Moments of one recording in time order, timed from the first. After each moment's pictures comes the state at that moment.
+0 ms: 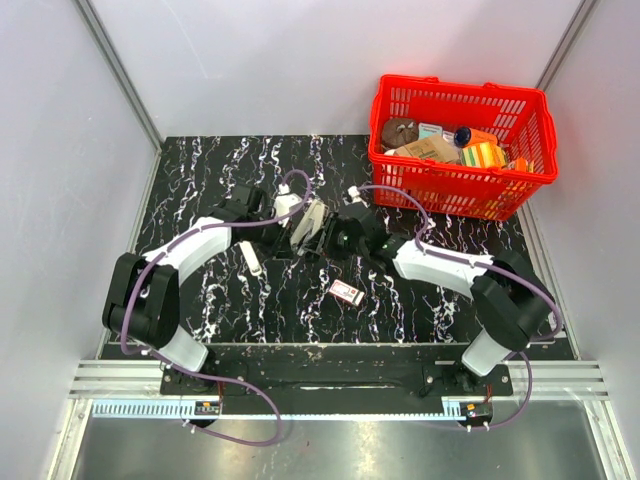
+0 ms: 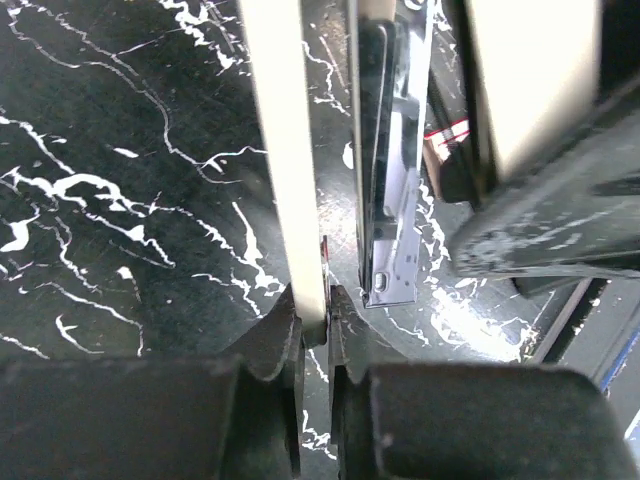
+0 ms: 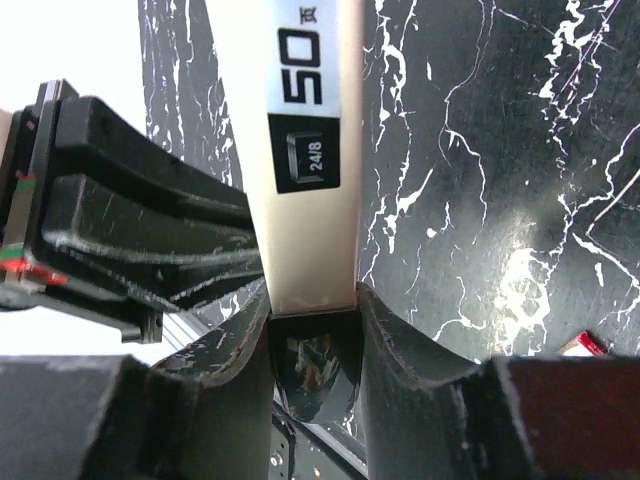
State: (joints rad) left arm -0.36 1.56 1.01 -0.47 0.63 0.26; right arm 0.79 1.64 1.02 0.07 -0.06 1.02
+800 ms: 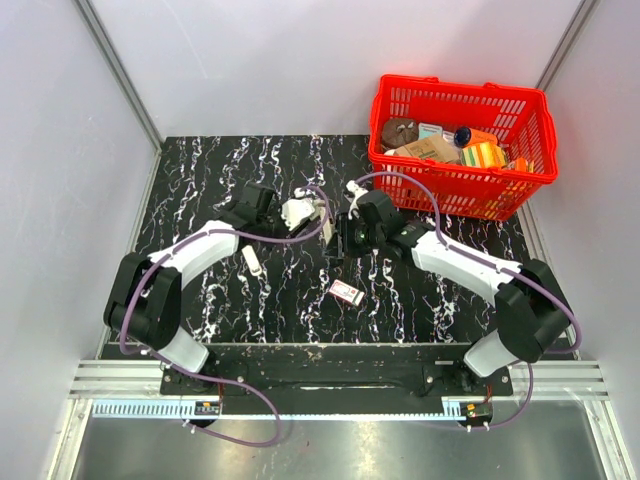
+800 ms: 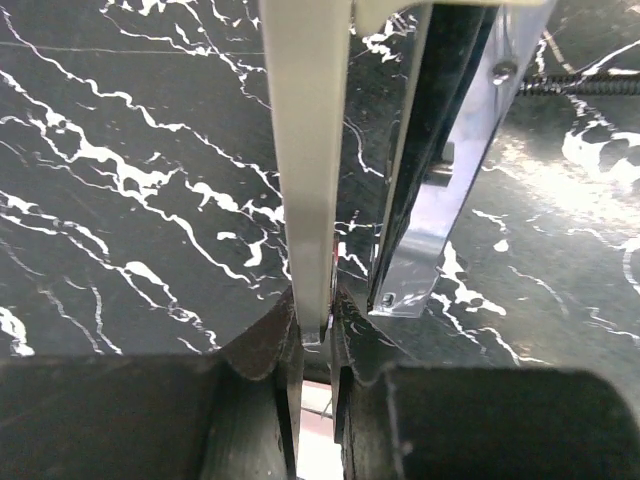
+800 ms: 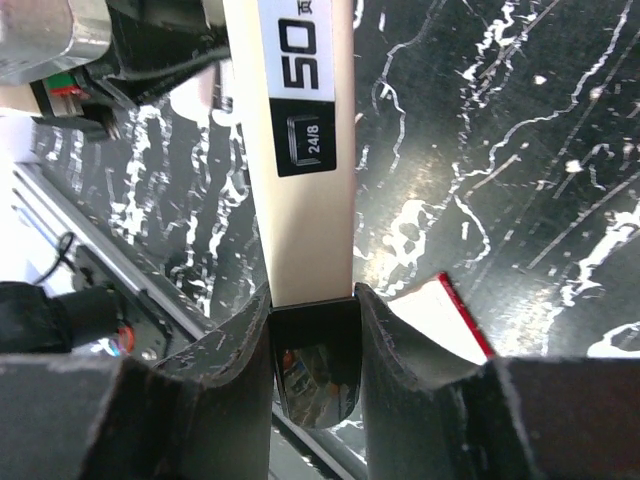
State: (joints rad) left arm -0.40 1.56 1.01 -0.35 0.26 0.59; right arm 0.70 1.53 1.04 -0.19 -0.26 0.61
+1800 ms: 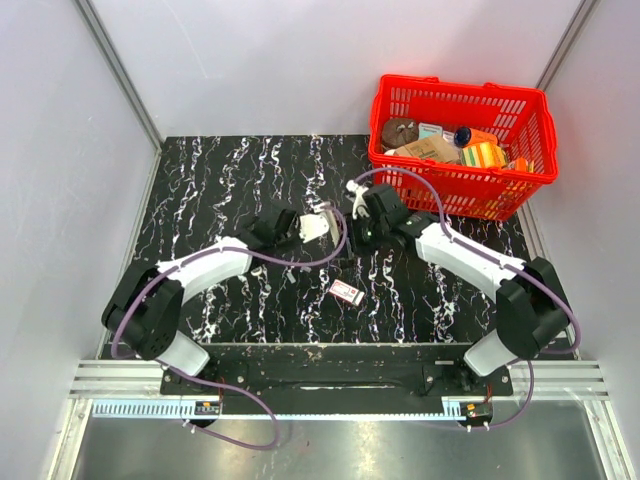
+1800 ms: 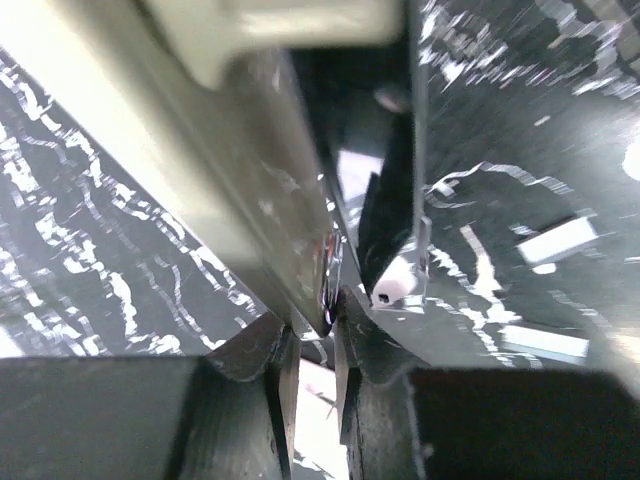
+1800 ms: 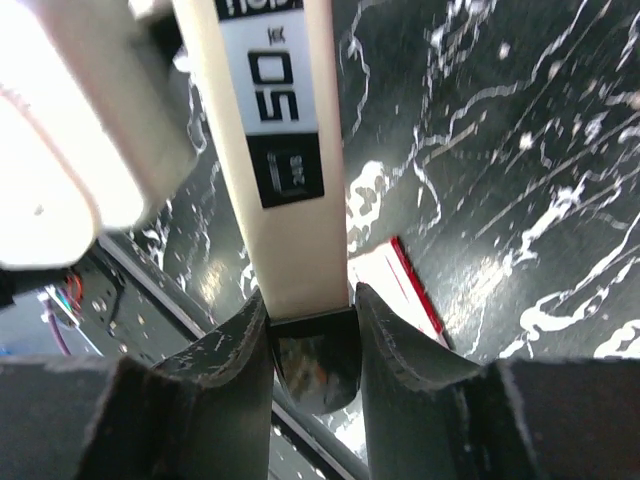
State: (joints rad) left arm -0.61 1.52 0.86 -0.12 -0.16 0.69; right arm 0.64 1.54 1.08 -0.38 -0.33 0.39
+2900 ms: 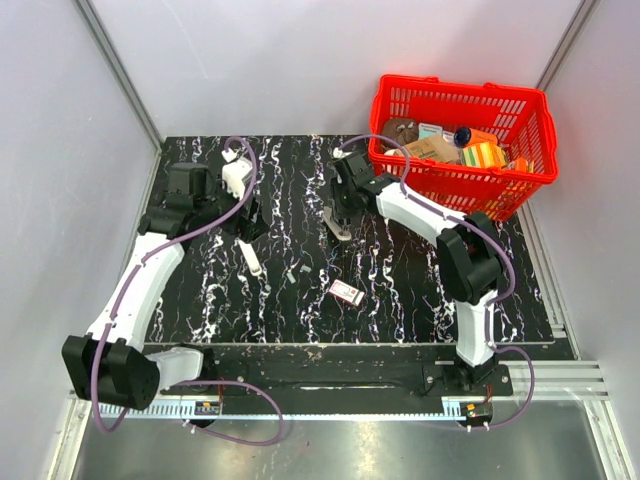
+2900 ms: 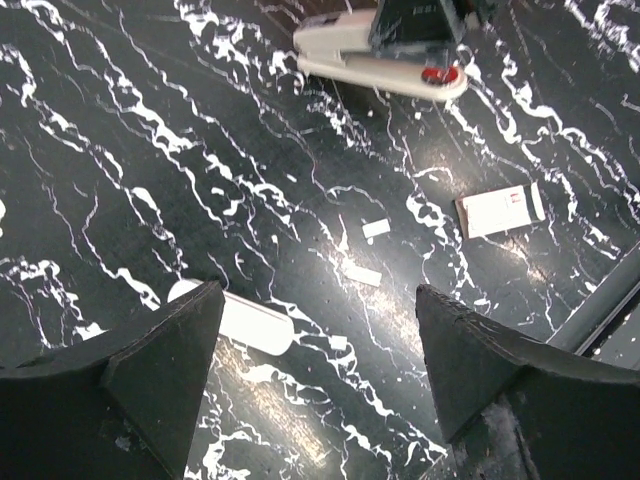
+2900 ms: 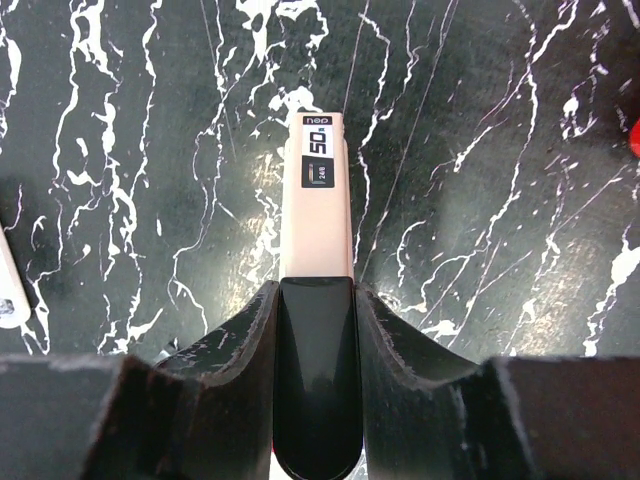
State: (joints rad) left arm -0.17 1.21 1.16 -0.65 0.55 0.24; right arm 0.60 2.00 1.60 -0.48 0.03 0.38
